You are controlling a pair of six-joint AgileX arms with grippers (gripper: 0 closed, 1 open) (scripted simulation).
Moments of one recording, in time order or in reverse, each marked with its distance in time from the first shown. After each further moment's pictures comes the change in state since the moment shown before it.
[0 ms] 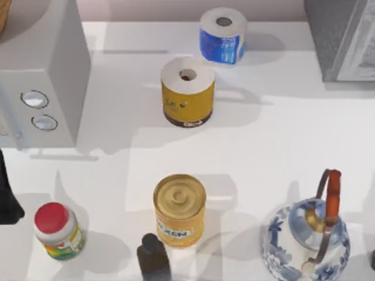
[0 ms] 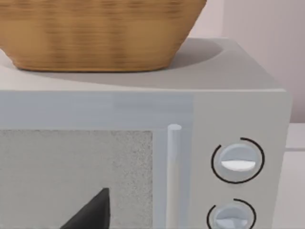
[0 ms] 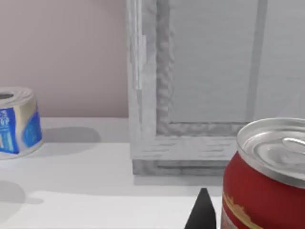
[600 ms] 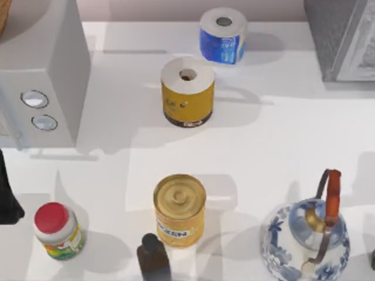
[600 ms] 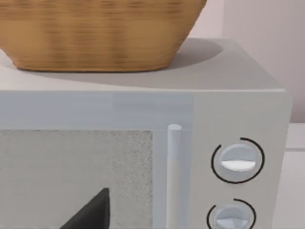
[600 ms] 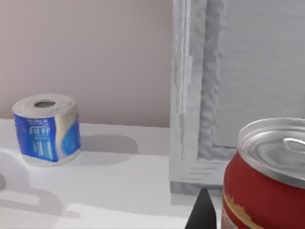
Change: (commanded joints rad) left arm 0.000 0.000 0.000 0.000 0.000 0.000; right arm -0.044 0.414 0.087 0.323 -0.156 0.002
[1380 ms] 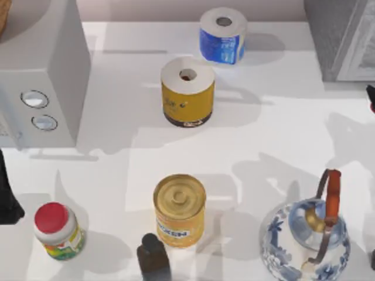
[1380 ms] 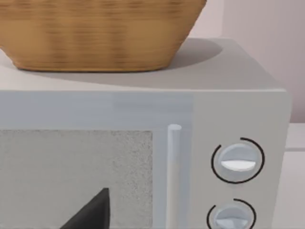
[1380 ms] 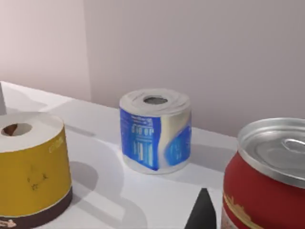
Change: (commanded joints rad) left arm 0.000 0.000 0.000 0.000 0.000 0.000; right arm -0.096 1.232 0.270 0.976 -0.501 0.015
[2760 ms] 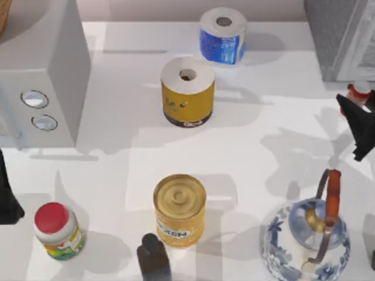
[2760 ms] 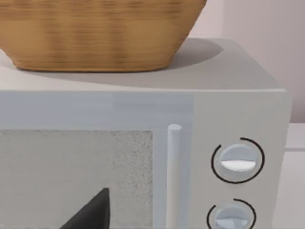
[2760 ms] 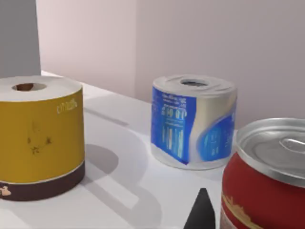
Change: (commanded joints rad) left arm 0.000 0.000 0.000 0.000 0.000 0.000; right arm -0.009 0.580 0.286 0.482 -0.203 0.054
